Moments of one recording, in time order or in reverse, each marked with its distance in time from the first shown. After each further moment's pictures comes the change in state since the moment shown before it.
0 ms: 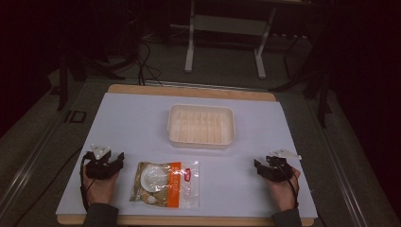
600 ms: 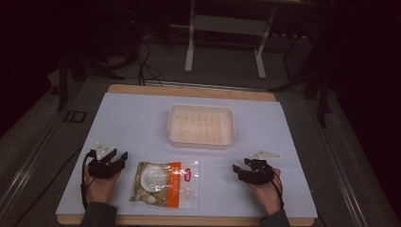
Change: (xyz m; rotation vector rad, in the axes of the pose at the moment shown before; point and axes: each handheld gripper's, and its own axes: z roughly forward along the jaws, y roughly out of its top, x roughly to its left) left arm -0.001 0.001 0.006 -0.022 -0.092 0.075; right arm 0.059 0.010 0.007 0.014 0.205 -0.074
